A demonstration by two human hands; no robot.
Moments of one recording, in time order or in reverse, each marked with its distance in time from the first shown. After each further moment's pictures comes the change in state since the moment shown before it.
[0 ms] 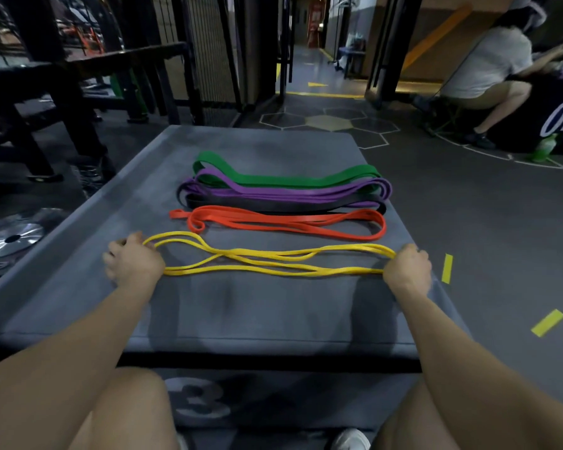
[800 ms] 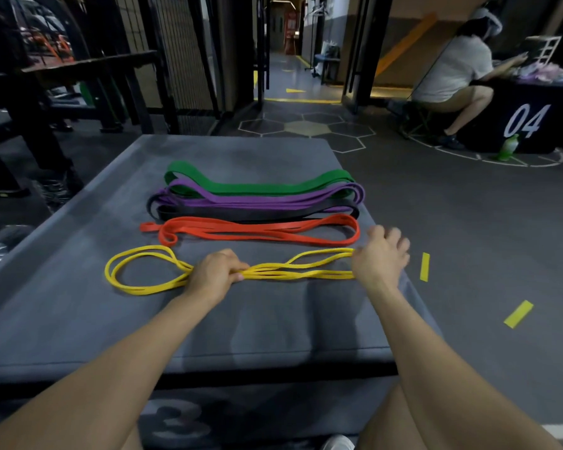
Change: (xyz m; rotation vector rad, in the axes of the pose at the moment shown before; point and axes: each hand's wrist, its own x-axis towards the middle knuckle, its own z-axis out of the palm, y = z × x) left_hand -0.083 0.076 0.047 0.050 -0.553 0.876; right_hand -0.006 -0.016 -0.016 -0.029 0.169 -0.200
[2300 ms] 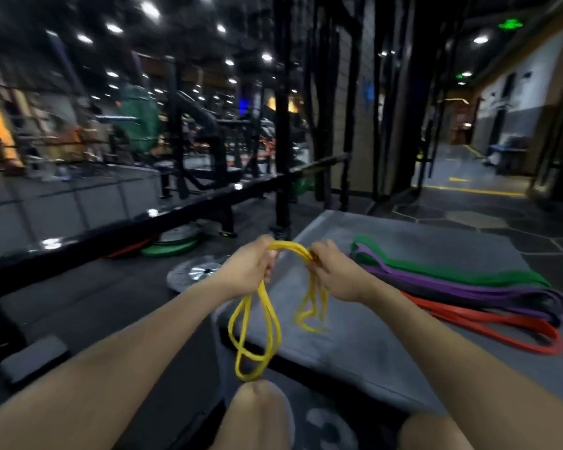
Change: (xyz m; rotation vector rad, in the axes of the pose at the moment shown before) left_hand -0.209 -0.027 -0.259 -0.264 0.344 -0.220; right_hand -0.178 -0.273 -0.088 0.458 -0.599 -1.250
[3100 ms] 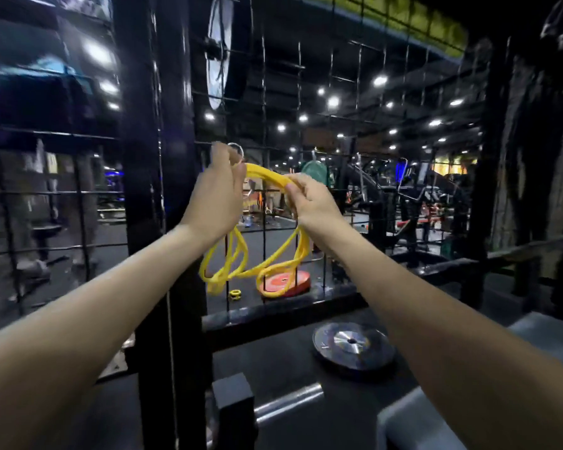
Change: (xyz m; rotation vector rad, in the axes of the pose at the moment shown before) left_hand -0.113 0.049 -0.311 0.614 1.033 -0.003; right_hand 0.185 -0.329 0.007 0.793 0.155 -0.545
